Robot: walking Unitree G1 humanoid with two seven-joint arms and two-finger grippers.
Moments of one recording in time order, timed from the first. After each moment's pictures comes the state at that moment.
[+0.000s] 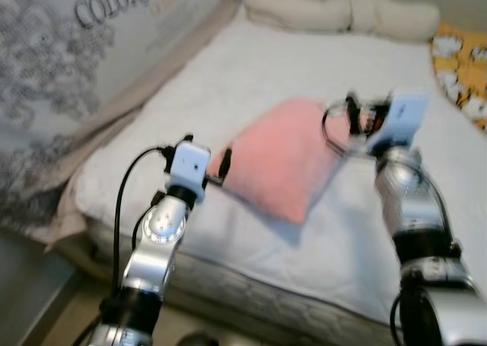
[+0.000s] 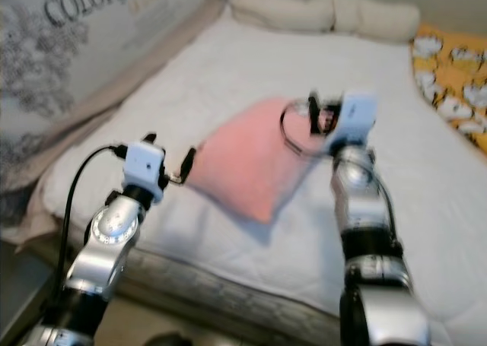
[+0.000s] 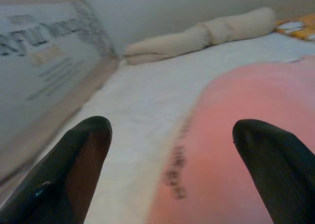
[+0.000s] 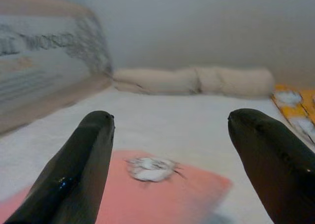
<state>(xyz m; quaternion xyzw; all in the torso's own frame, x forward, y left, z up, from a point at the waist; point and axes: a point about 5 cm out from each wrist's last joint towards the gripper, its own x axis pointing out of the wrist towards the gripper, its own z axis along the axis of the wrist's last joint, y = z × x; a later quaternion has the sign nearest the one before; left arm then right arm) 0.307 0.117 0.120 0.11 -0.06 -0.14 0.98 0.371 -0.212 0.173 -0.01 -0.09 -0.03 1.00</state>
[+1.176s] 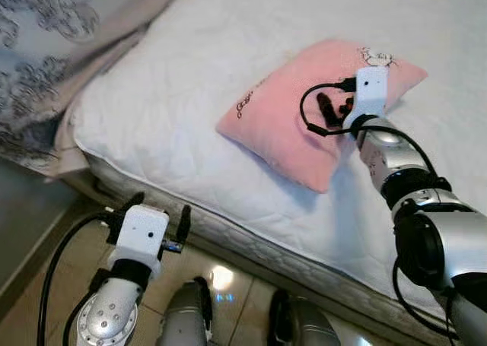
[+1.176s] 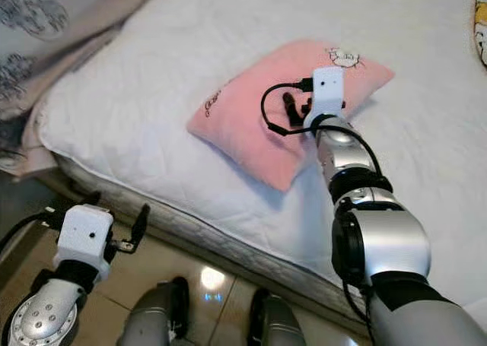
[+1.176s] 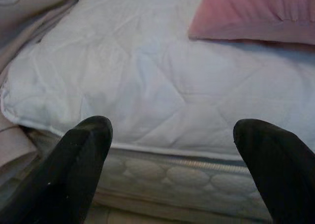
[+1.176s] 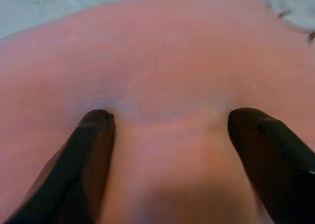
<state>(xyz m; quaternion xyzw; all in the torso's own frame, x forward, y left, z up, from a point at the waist) 0.191 0.164 0.119 0.15 0.04 -0.06 0.99 0.408 -0.174 0.176 -0.01 0.06 0.06 1.00</state>
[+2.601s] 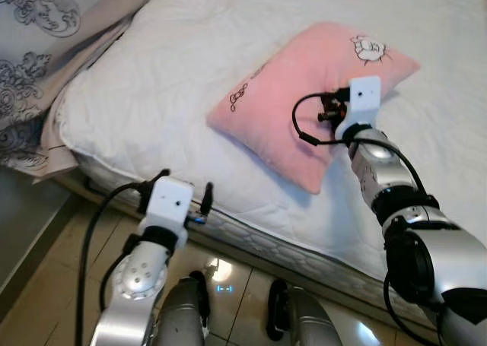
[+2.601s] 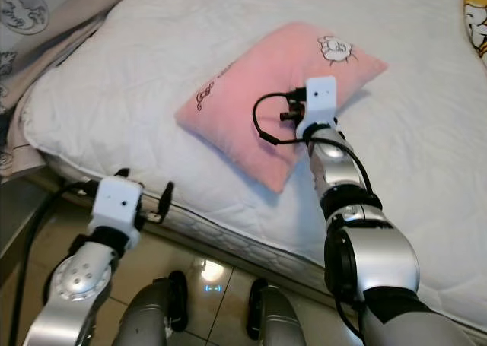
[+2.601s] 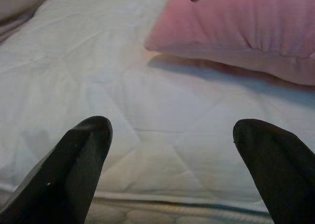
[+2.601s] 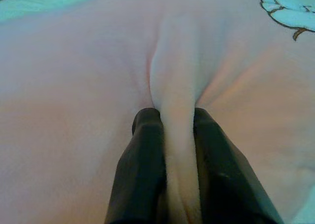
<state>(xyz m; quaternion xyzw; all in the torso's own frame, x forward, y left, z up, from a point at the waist) 0.235 0.133 0.122 0.13 0.02 -0.09 0.99 0.398 -0.167 0.164 -0.02 0.00 0.08 1.00</state>
